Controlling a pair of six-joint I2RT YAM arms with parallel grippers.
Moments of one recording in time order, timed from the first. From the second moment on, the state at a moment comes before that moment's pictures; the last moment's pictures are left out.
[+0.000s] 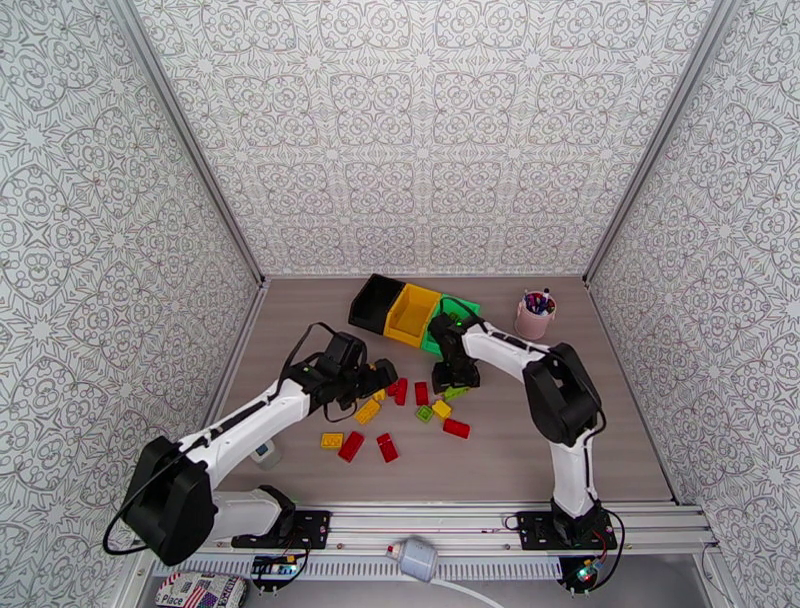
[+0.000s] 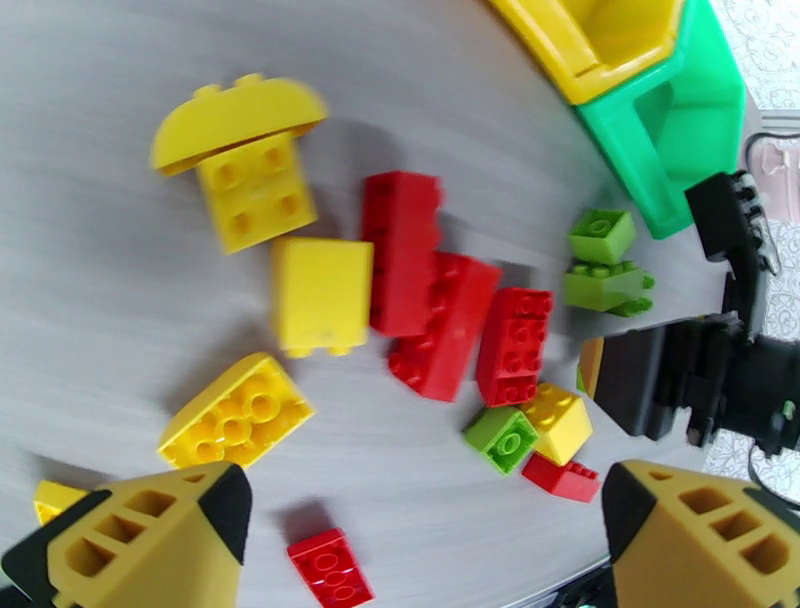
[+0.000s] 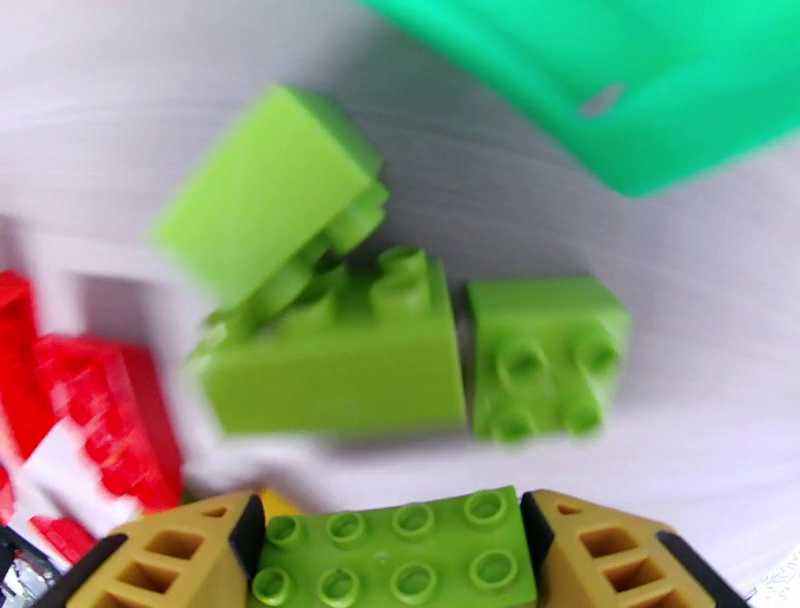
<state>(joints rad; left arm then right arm) -0.54 1.37 0.95 -0.53 0.14 -0.91 0.59 1.98 1.53 -1.04 -0.03 0.45</state>
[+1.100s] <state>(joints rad) -0.52 1.59 1.26 -0.55 0.26 -0.78 0.36 2.31 2.43 -1.31 -0.12 0.51</state>
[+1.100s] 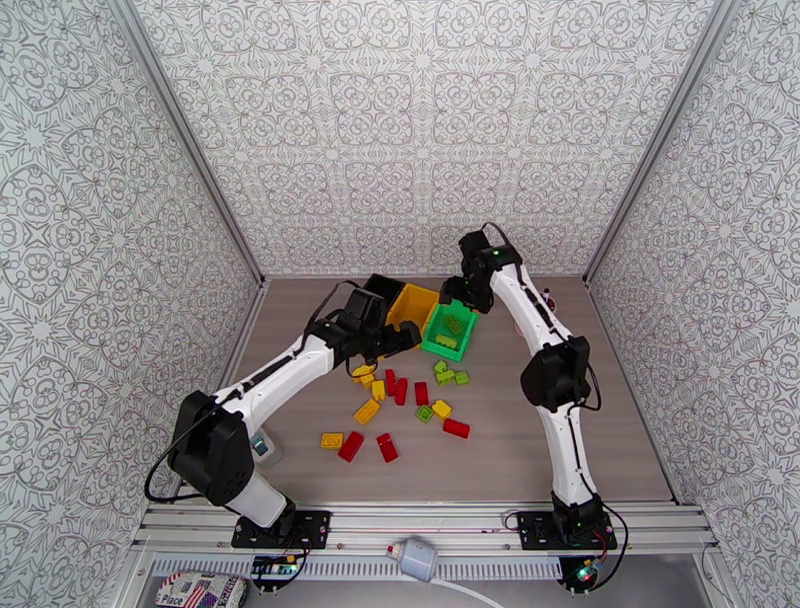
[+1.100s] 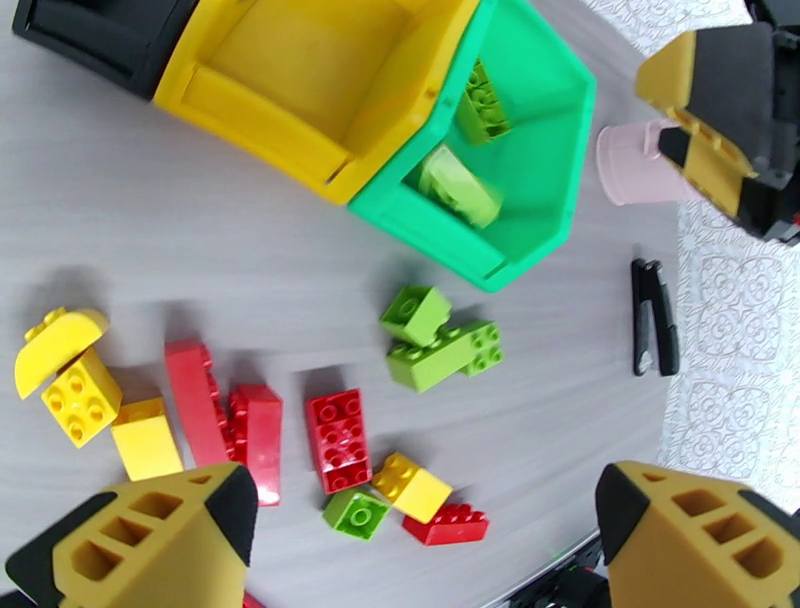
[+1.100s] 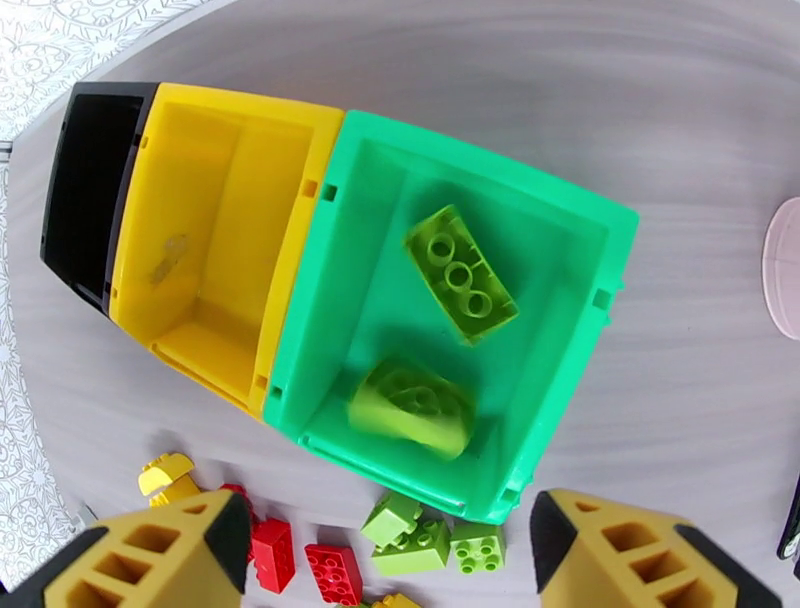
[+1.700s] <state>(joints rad) -0.71 1.59 1.22 -0.69 0.16 -0.66 0.36 1.72 1.57 -1.08 -0.20 0.51</state>
